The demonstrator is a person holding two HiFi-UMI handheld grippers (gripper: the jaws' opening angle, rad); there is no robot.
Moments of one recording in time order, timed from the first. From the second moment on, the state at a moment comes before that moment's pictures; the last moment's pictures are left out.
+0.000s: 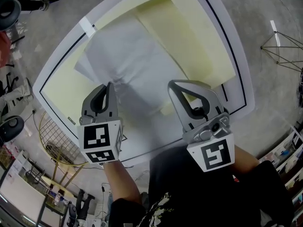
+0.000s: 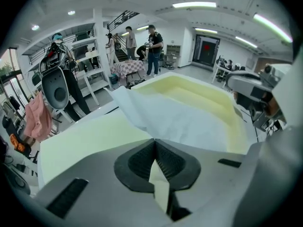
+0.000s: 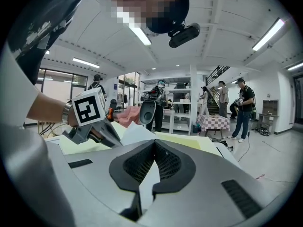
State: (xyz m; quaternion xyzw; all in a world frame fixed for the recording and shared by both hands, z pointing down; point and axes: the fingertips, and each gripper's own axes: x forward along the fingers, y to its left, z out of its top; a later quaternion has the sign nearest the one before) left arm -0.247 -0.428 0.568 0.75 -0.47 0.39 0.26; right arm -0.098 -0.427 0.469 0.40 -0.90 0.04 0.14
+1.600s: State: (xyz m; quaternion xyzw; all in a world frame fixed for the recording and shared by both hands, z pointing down) left arm -0.168 -0.458 0.574 0.80 -0.39 0.37 0.26; right arm -0.041 -0.435 0.479 0.48 -0.87 0.08 0.11
